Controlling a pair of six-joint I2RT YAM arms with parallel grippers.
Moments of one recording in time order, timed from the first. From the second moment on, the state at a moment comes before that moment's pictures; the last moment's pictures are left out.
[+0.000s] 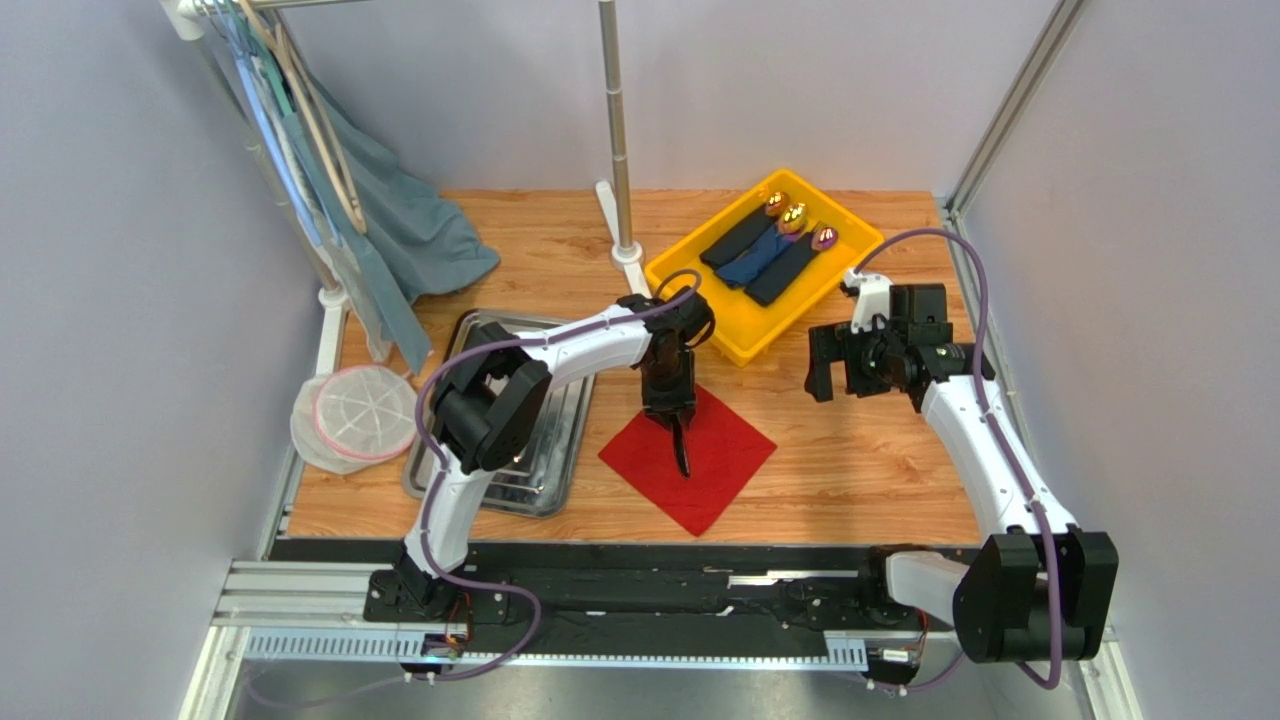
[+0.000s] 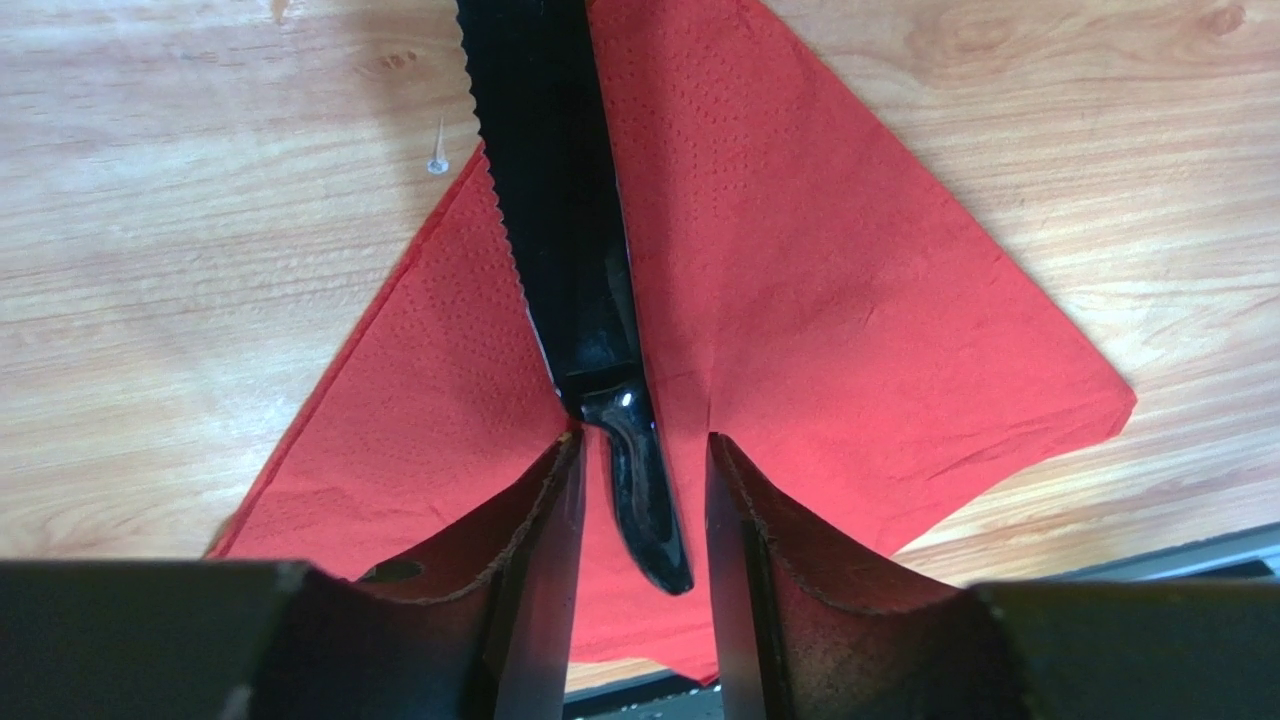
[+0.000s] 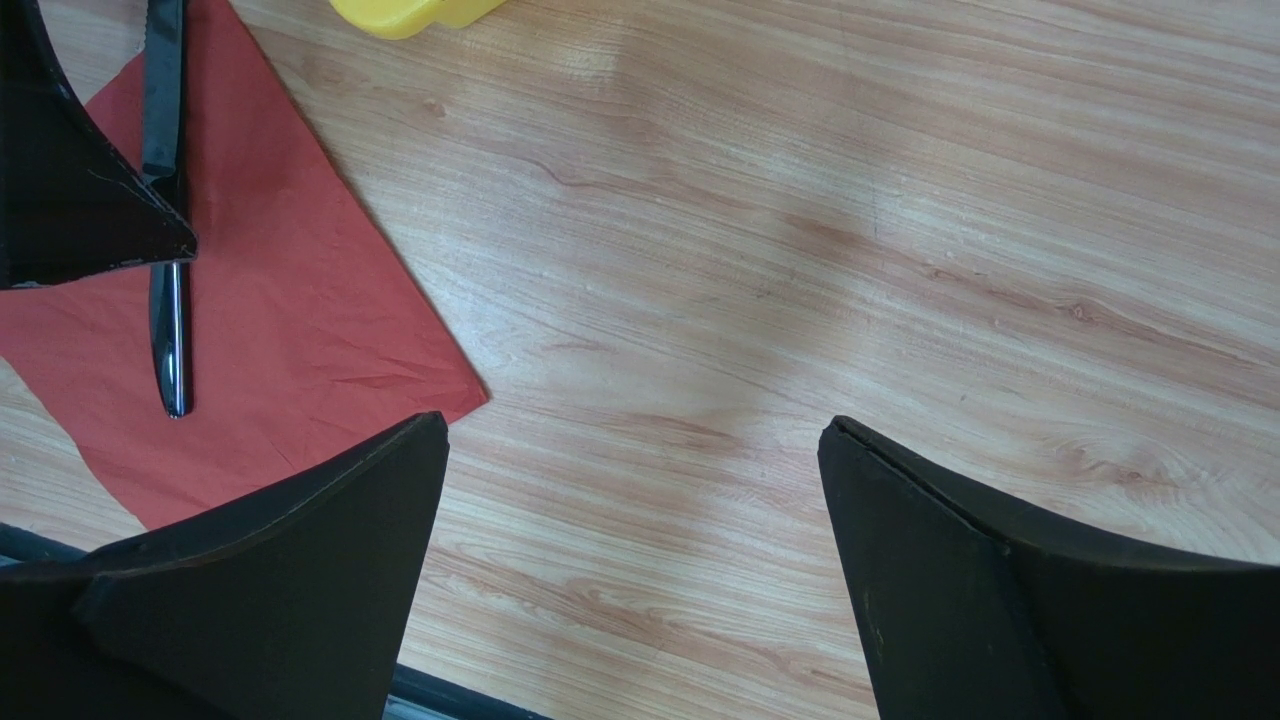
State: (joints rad) left arm -0.80 2.14 1.62 -0.82 0.12 -0.81; right arm 0.03 1.18 0.93 -0.66 -0.26 -0.12
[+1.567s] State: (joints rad) left arm -0.28 1.80 1.18 -0.83 -0.05 0.18; right arm 0.04 1.19 0.94 -0.65 -0.34 -0.09
